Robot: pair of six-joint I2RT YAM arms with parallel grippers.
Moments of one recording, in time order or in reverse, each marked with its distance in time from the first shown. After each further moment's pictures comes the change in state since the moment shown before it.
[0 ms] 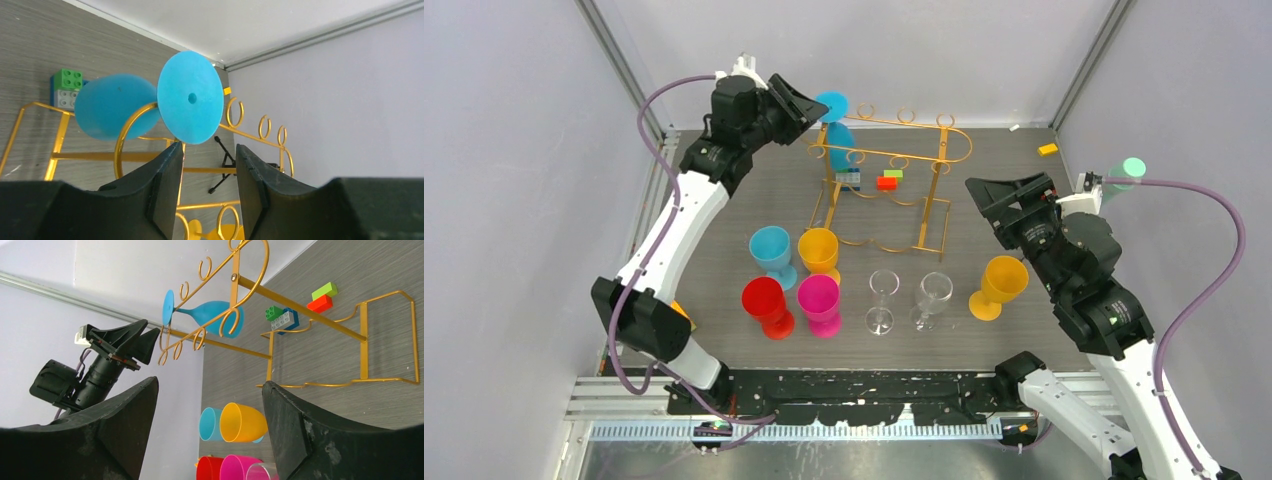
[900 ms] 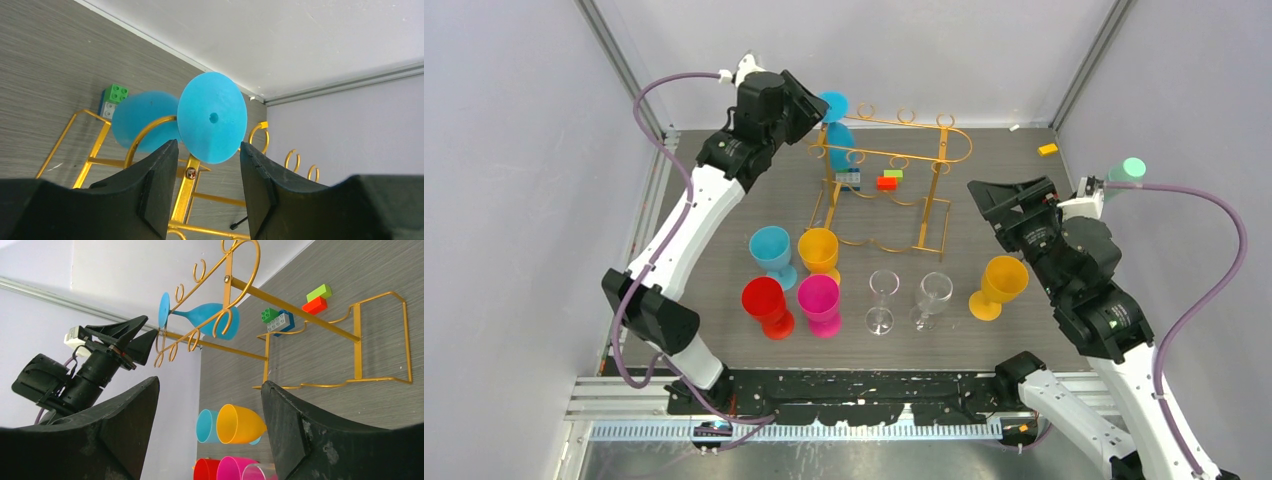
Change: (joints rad) left arm -0.116 0.069 0.141 -0.155 -0.370 -0.003; right arm 0.000 -0.017 -0.021 0.000 0.019 0.001
